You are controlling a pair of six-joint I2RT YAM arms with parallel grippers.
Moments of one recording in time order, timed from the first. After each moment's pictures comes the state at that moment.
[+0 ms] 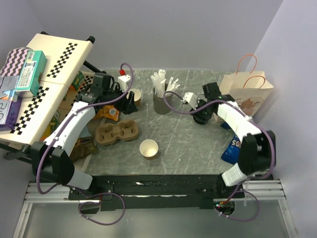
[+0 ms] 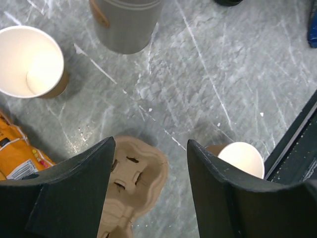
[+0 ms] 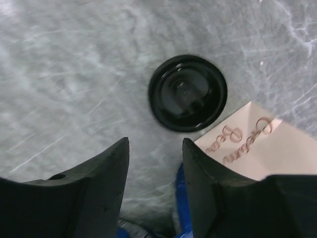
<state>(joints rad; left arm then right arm) -0.29 1.45 1.31 -0.59 0.57 0.17 0.21 1.51 1.17 -0.74 -0.17 -0.90</state>
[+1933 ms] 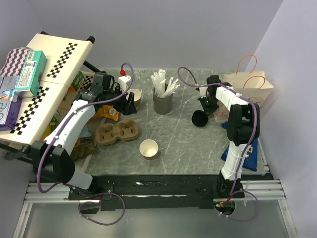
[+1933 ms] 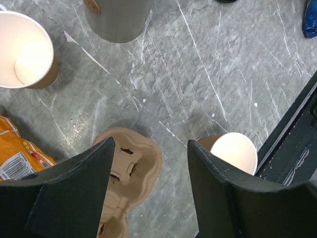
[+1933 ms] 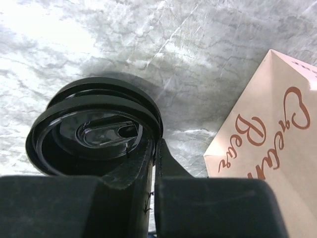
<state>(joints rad) -0.29 1.46 1.35 -0.67 0.59 0.18 0.06 1.99 1.51 -0.84 -0.08 -0.35</state>
